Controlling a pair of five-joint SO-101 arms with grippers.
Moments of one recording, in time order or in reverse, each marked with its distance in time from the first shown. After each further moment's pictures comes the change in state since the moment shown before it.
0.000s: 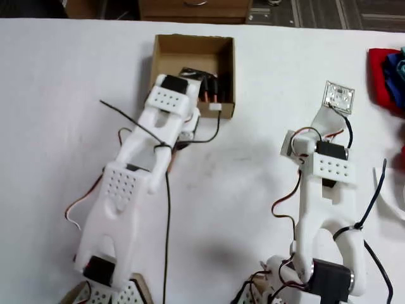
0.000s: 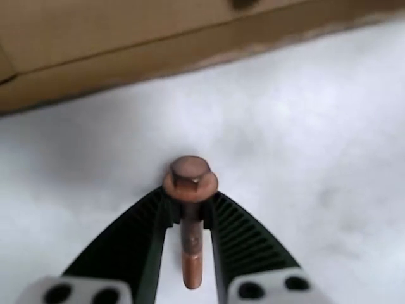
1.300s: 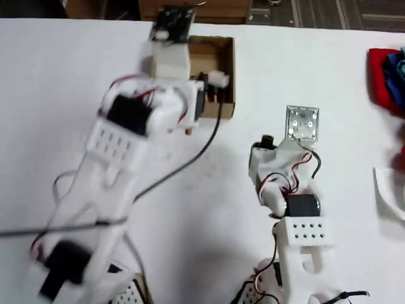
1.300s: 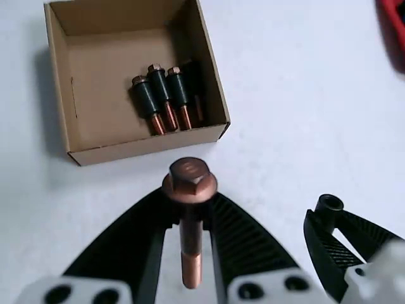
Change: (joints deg) left arm 6.3 -73.7 51.3 -29.1 8.8; right arm -15.5 -35.4 25.5 -9.4 0.0
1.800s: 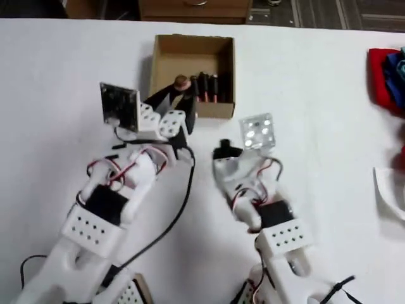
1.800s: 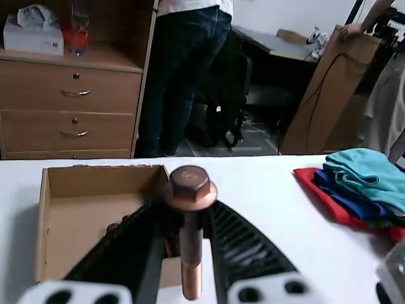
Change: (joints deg) left arm -0.1 -35.9 52.7 -52.4 0.0; right arm -18.0 -0.2 7.2 -13.2 0.0
